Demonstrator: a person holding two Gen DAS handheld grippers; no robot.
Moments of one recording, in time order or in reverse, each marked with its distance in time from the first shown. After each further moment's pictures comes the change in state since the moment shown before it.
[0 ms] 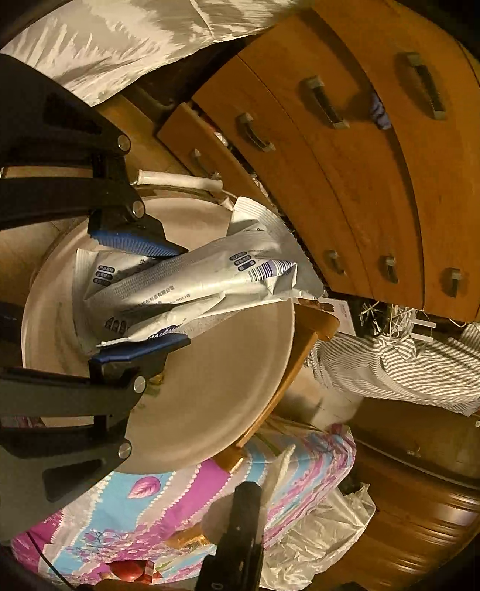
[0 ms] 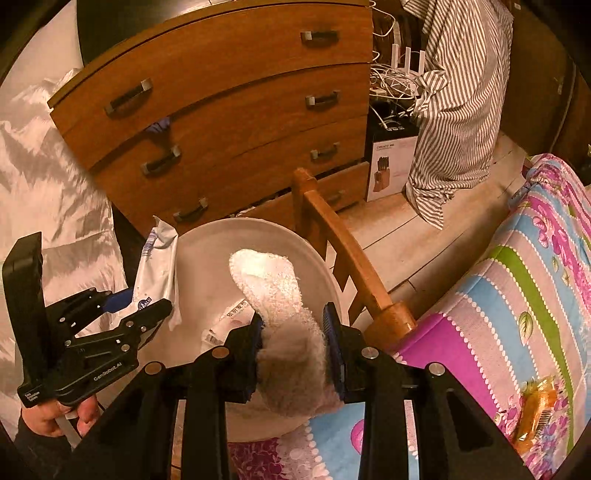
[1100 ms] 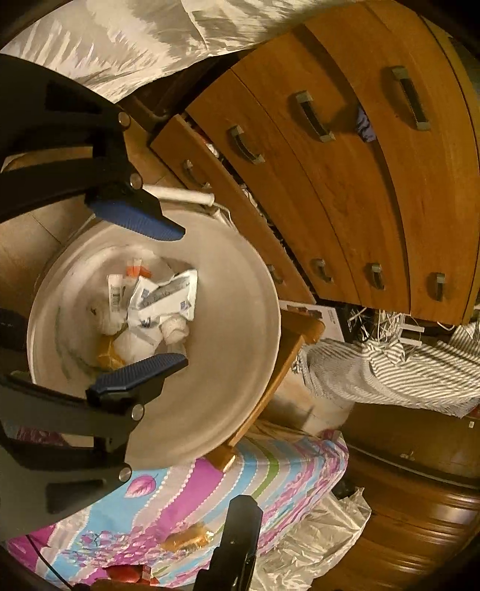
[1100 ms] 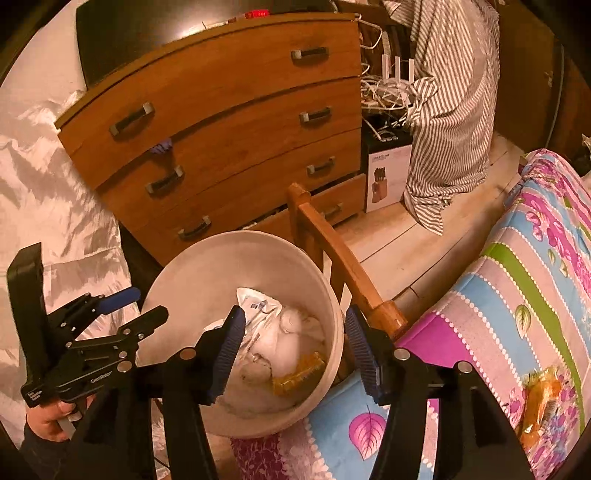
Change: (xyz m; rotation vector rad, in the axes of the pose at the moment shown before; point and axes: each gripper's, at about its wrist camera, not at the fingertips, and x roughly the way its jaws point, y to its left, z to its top) left arm -0.016 -0.004 0.003 0.010 -0.050 0.035; right arm -0.033 -0.014 -0.015 0.052 -0.087 0.031
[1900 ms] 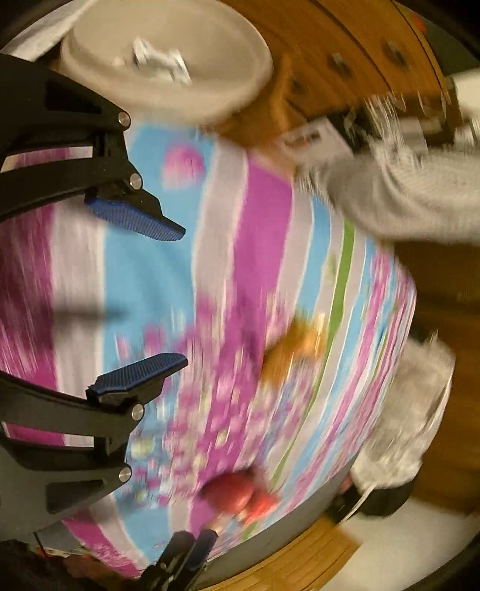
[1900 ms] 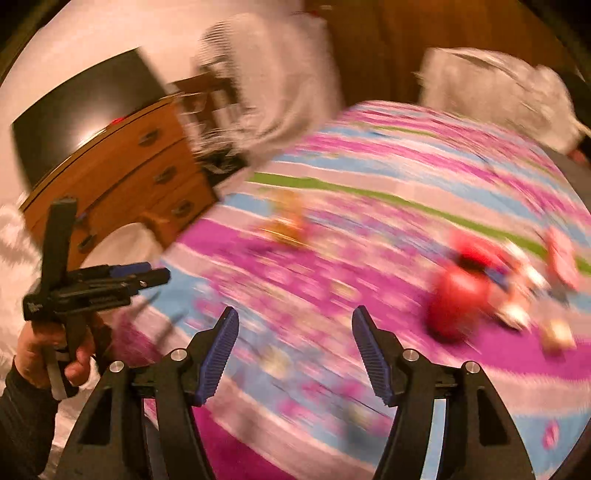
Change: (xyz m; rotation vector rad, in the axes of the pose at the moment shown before) left arm 0.005 -0.316 -0.098 0.449 0.109 -0.352; right arm -0.245 -0.244 -0.382 0.432 -0.264 -0.281
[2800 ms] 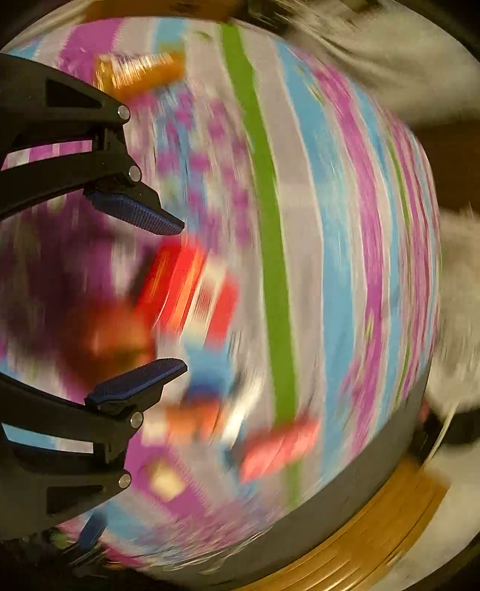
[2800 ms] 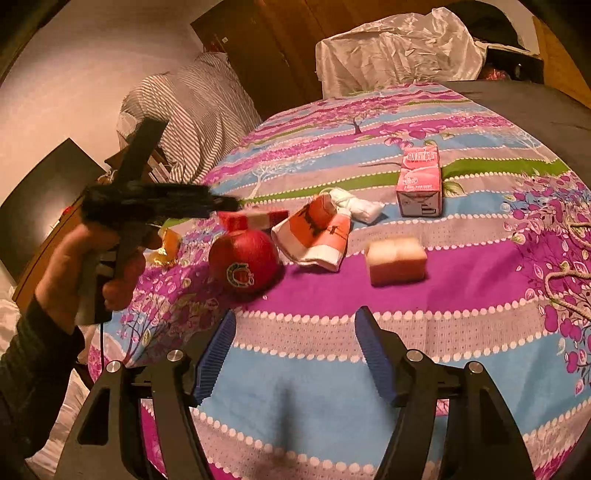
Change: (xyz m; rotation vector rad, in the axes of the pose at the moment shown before) left arm 0.141 -0.225 0.136 0.199 0.175 -0.078; right arm -0.068 -0.194 -0.070 0.299 -0.110 -0.034
